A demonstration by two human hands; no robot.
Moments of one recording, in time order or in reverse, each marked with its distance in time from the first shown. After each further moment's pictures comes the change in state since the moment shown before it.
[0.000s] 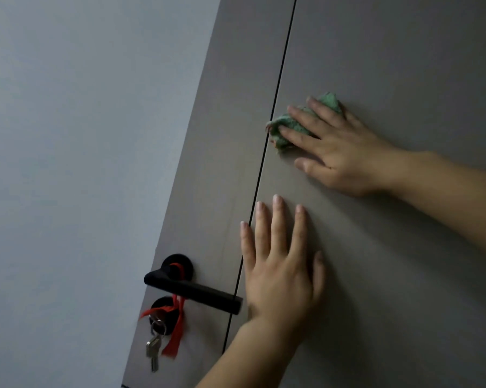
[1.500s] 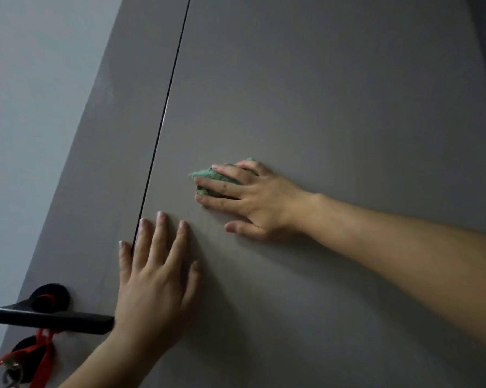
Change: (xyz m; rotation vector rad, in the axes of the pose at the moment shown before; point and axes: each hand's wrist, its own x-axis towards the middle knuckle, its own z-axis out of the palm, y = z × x) left_hand -0.002 -0.002 -0.016 -0.047 -0.095 0.010; right_hand -0.089 0.026 0.007 -0.331 -0.009 -0.277
